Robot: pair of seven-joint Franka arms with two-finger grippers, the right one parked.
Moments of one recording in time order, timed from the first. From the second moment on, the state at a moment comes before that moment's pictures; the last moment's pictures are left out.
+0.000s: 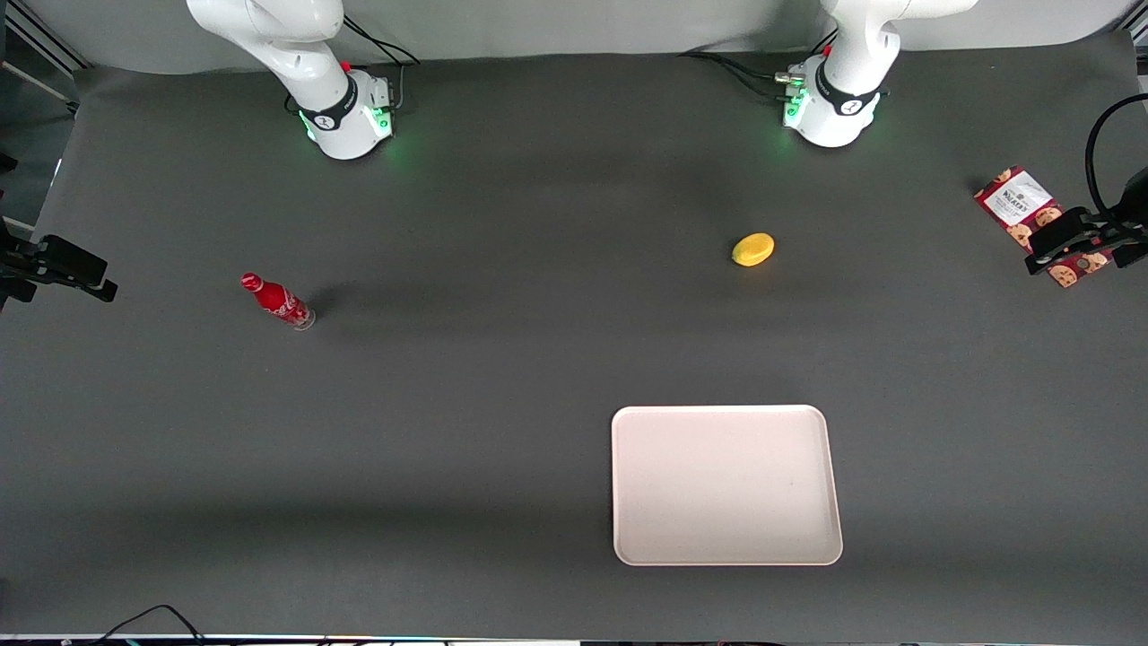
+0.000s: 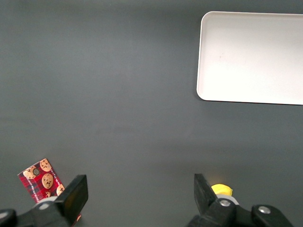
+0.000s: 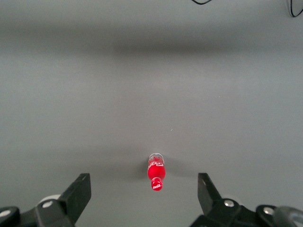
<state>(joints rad) -0.02 -0.02 0.06 -1.62 0.03 1.64 -0.03</state>
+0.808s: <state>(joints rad) 0.04 -0.01 0.27 -1.78 0.03 1.60 -0.05</state>
